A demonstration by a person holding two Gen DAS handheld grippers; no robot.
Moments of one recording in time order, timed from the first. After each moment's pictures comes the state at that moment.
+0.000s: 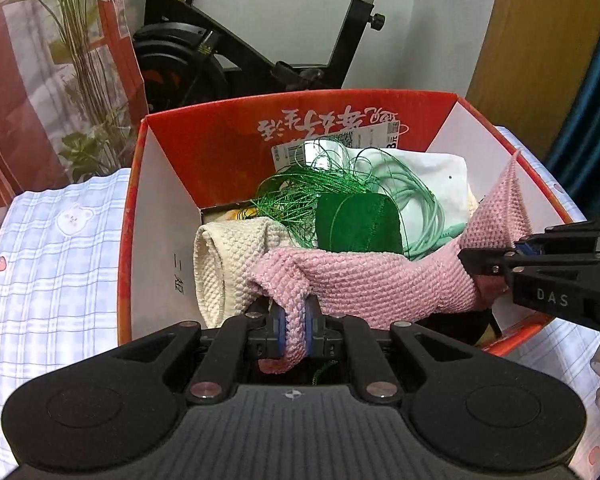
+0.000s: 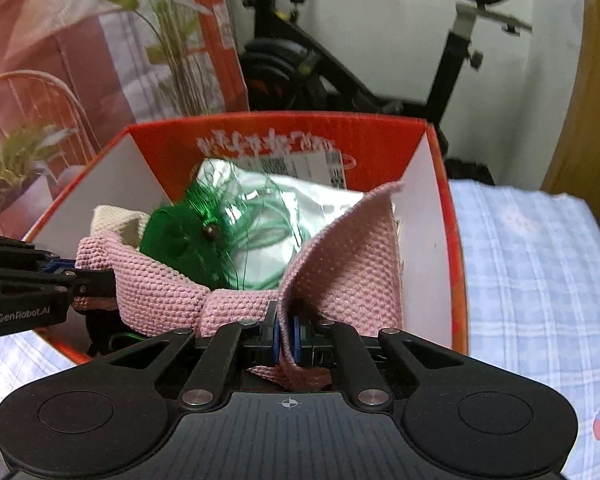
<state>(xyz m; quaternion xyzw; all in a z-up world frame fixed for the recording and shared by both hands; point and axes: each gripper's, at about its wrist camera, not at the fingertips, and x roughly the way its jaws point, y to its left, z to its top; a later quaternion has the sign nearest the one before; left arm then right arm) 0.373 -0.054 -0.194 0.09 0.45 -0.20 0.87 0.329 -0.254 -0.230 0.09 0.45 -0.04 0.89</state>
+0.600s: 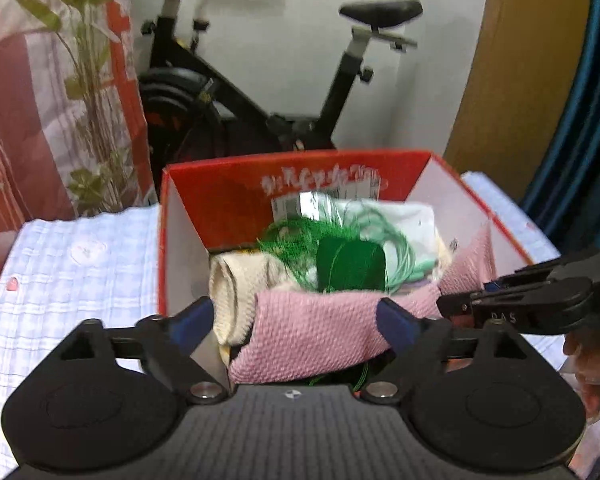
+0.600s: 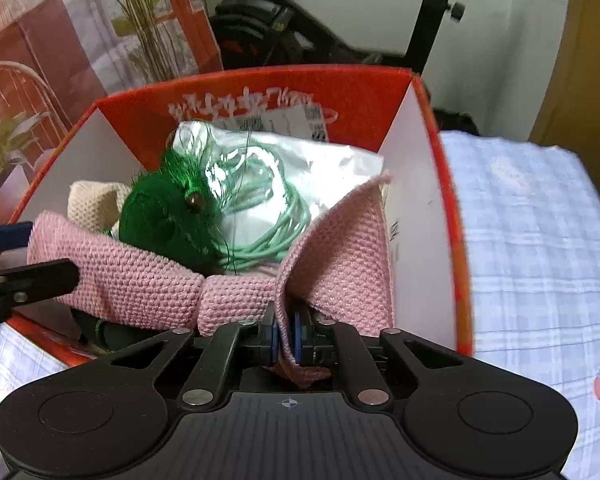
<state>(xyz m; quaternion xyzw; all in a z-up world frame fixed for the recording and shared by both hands) 0.342 -0.030 -0.157 0.06 0.37 -0.22 0.90 0.332 -0.252 -0.233 0.11 0.50 -0.07 0.86</state>
